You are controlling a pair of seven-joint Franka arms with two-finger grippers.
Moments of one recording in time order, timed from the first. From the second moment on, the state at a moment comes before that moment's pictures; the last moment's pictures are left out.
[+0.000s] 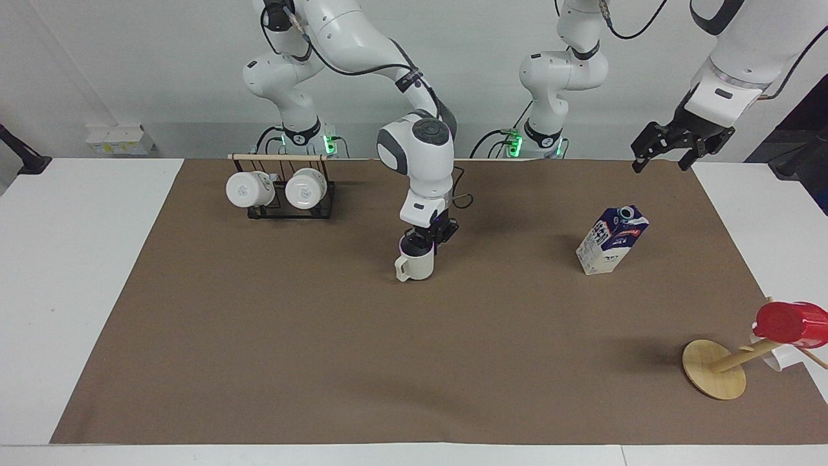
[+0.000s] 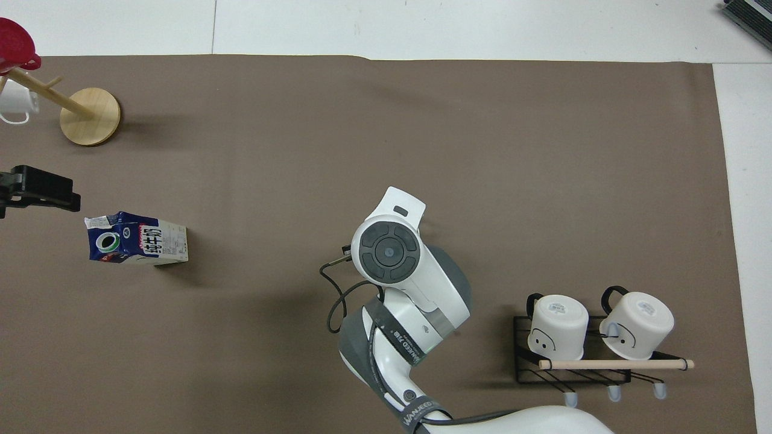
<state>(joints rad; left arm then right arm) -0.03 -0.02 -0.01 -1.54 -0.03 1.49 -0.06 0.76 0.38 -0.11 -1.84 -0.01 2.34 0.38</state>
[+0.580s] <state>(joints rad) -0.03 -0.28 -0.01 -2.10 -0.02 1.94 -0.05 0.76 0.38 -0.11 -1.84 -0.01 2.34 0.38</state>
